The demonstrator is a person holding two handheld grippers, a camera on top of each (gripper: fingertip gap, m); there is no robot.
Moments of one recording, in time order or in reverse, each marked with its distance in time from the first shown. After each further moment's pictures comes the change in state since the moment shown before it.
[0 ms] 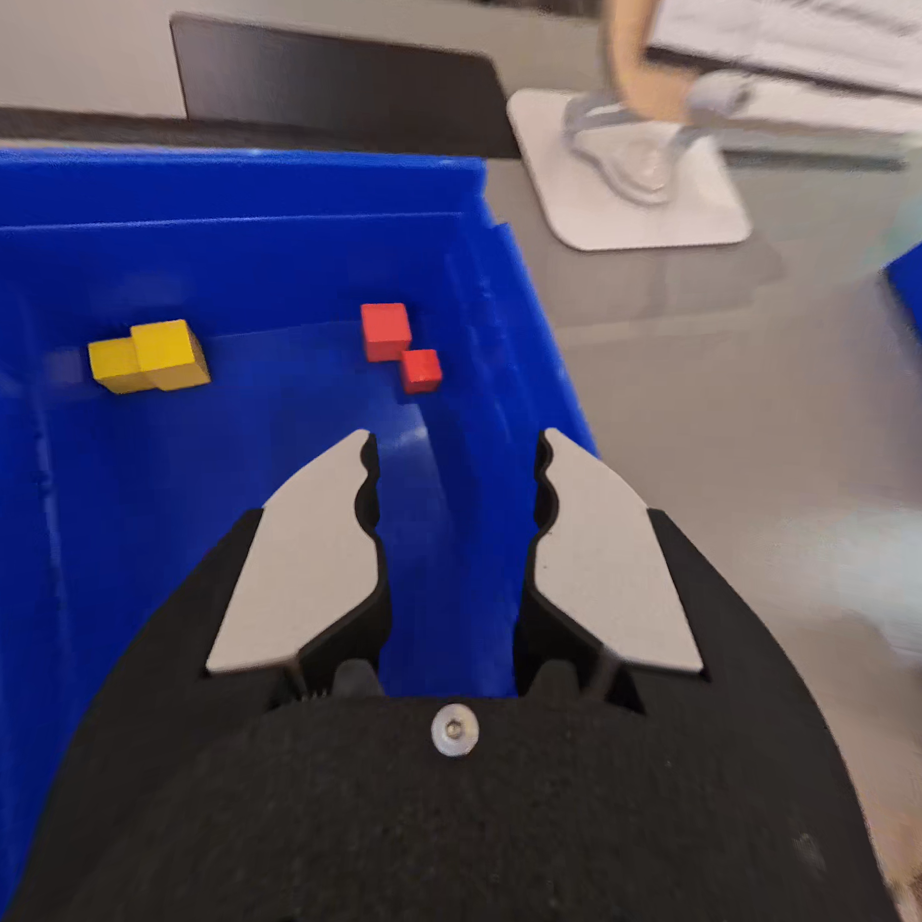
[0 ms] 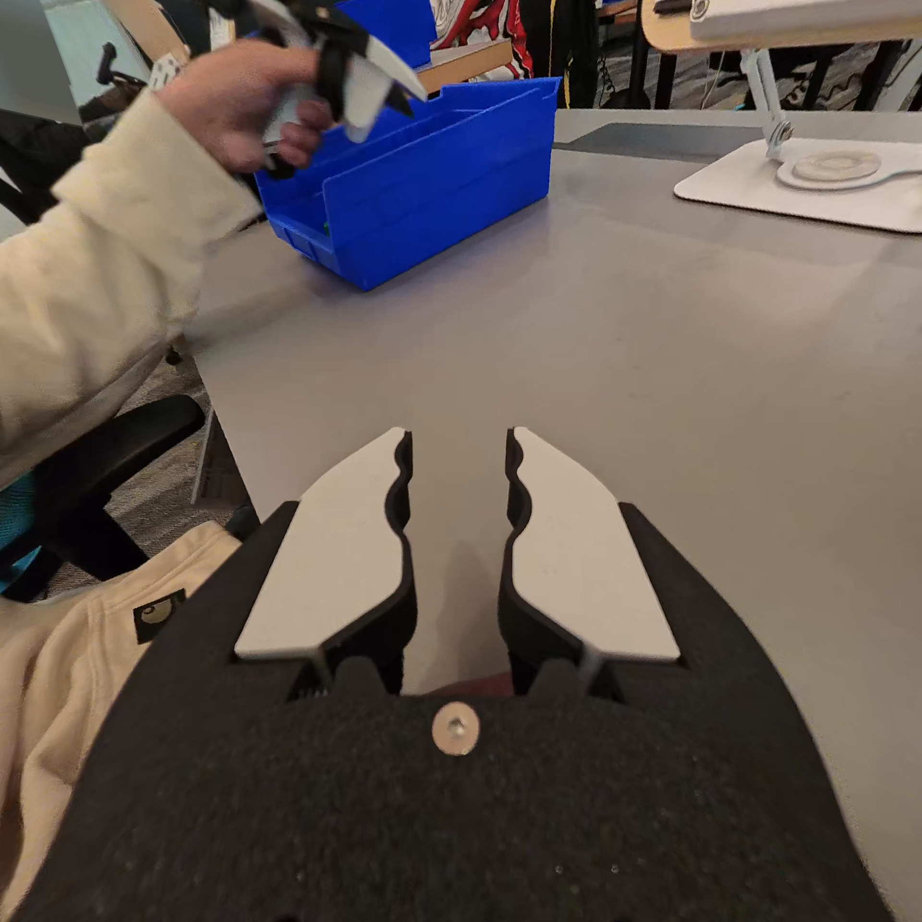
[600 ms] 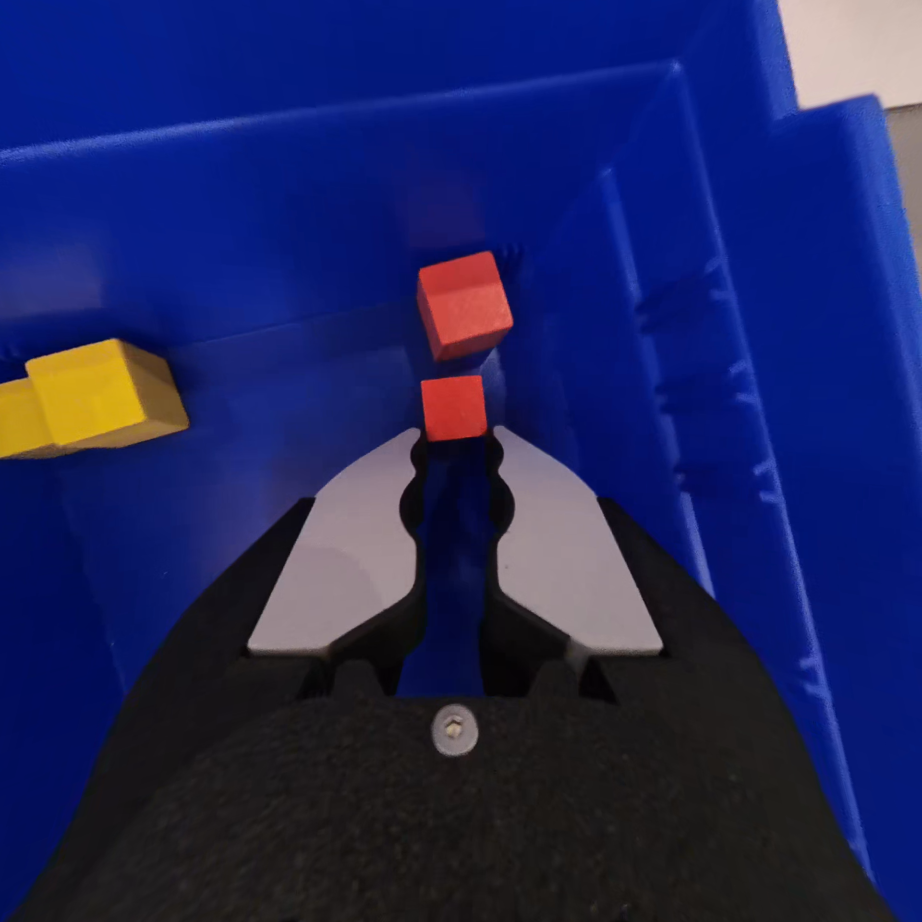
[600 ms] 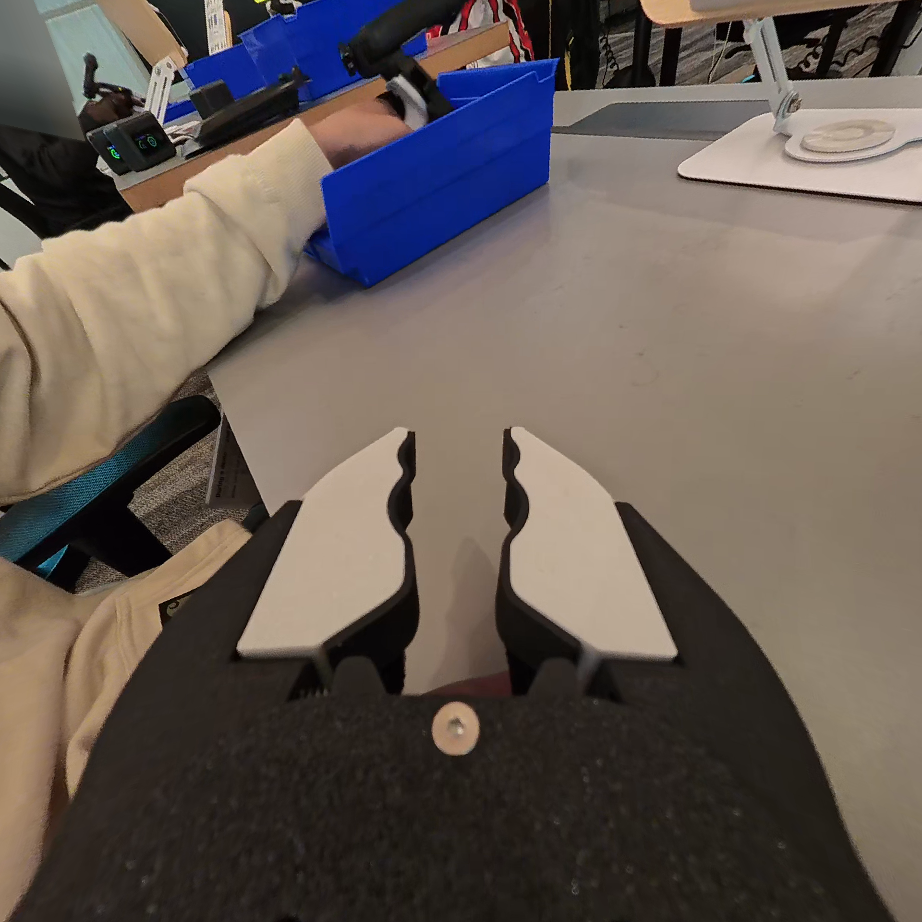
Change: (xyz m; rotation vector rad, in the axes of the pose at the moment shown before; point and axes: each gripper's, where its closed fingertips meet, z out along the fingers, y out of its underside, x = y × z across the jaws) left arm -0.053 0.027 0.101 -0.271 -0.121 0.045; right arm 0.000 0.001 -0.003 -0.017 -0.006 0.038
